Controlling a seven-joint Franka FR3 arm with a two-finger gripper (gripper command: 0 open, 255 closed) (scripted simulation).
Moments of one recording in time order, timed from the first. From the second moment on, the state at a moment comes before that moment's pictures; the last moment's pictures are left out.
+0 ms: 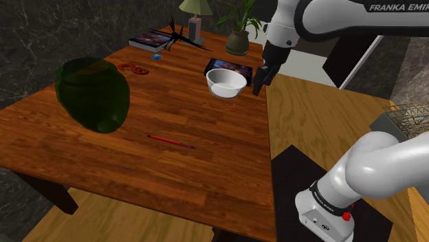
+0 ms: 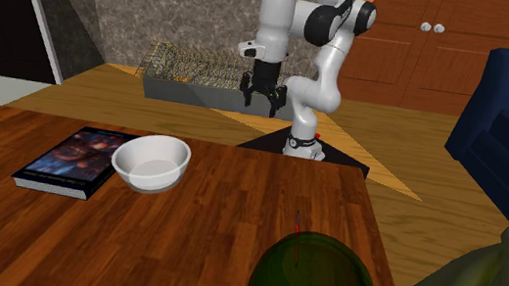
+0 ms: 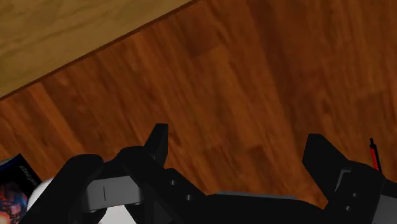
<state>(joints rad) 0.09 -0.57 0.14 -2.35 0.02 1.81 -0.02</state>
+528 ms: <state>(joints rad) 0.16 -0.36 0.22 -2.31 0.05 1.95 -0.04</state>
